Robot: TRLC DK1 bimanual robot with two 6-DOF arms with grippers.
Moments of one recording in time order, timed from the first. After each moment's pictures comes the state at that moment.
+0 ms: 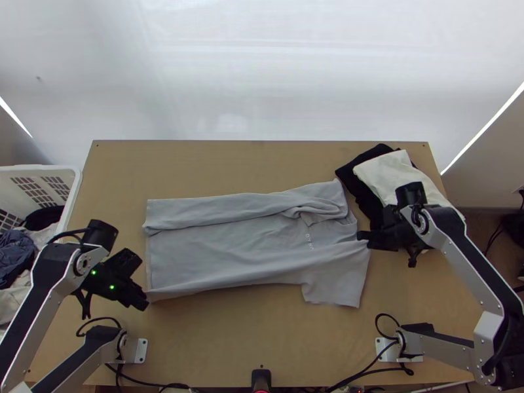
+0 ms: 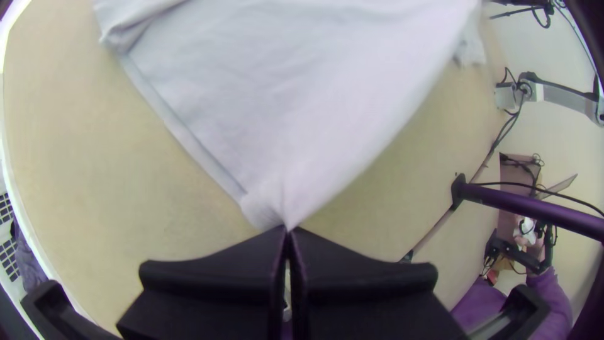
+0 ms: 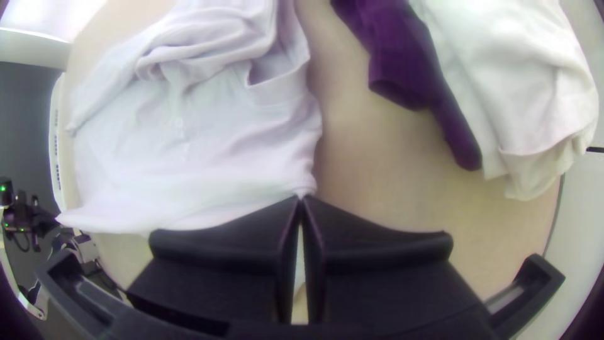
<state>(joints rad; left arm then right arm) -0.07 0.97 0.86 -1.43 0.26 0.41 0.09 1.32 0.96 -0.96 -0.20 0.15</state>
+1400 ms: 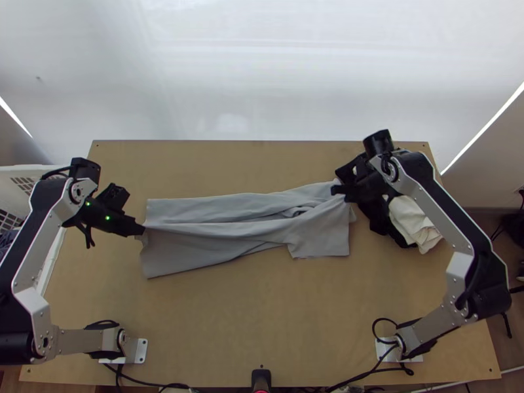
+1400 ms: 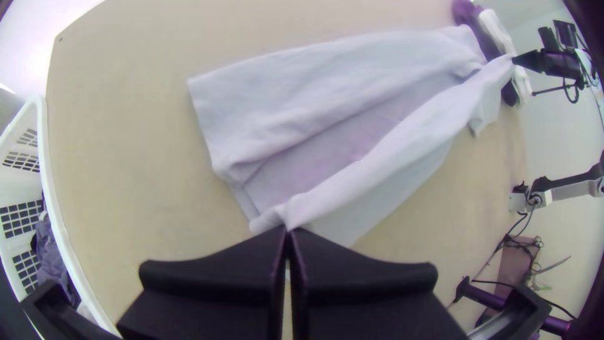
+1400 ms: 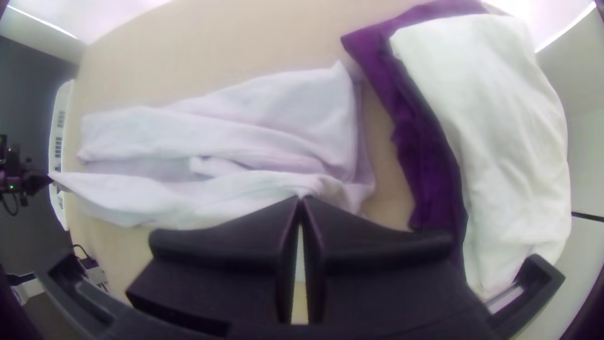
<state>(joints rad) 0.13 1.45 1.26 -1.20 0.26 0.41 0.26 1.70 1.50 -1.02 -0.13 0.20</state>
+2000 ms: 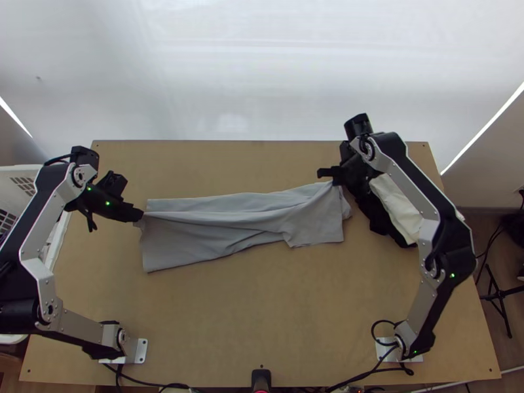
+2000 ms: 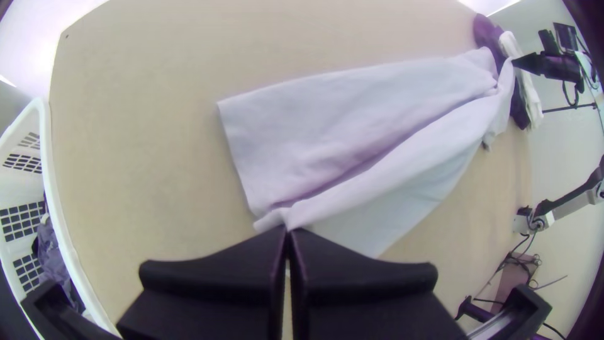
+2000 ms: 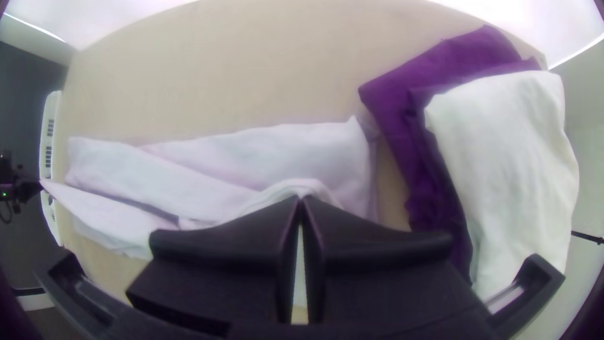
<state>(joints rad) 0.17 1.61 1.37 -1.14 0.25 0.40 0.28 1.97 1.79 -1.03 -0.09 0.20</state>
